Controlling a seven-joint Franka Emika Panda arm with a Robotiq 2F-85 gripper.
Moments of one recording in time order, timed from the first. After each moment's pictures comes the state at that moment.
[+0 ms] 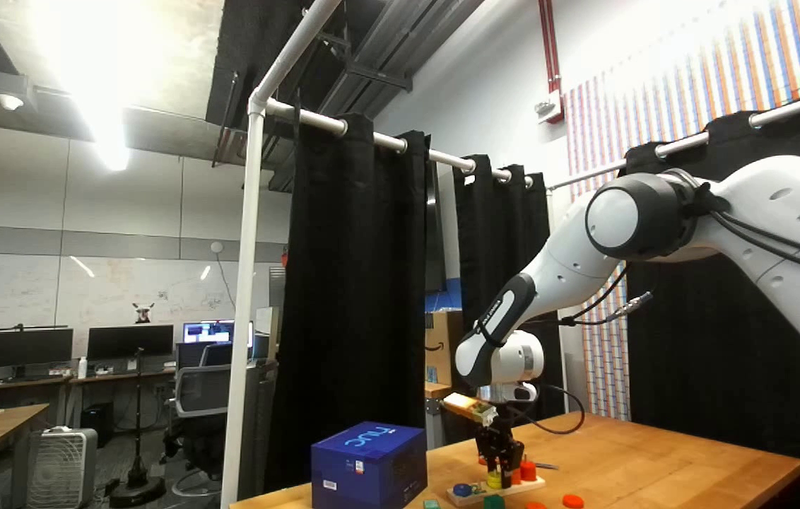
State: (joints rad) arm 0.03 0.49 -0.08 -1.82 0.04 2.35 1.43
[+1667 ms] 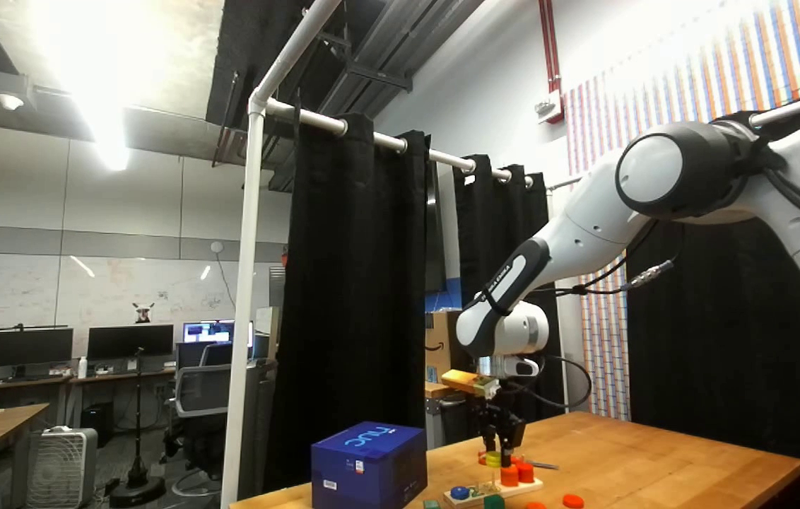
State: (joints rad) arm 0.06 0.30 -0.07 -1.96 0.04 2.28 1.41
